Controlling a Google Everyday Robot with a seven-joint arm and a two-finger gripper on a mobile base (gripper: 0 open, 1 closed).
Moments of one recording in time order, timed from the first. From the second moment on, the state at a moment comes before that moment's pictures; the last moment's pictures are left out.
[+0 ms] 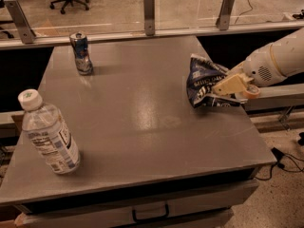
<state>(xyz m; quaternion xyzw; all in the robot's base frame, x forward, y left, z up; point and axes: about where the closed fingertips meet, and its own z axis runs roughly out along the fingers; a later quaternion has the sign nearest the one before) 0.577 -0.206 0.881 -0.43 0.82 0.16 0.33</state>
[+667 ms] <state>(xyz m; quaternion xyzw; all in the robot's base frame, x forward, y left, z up) 0.576 -0.224 0.952 -0.43 0.80 0.11 0.39</state>
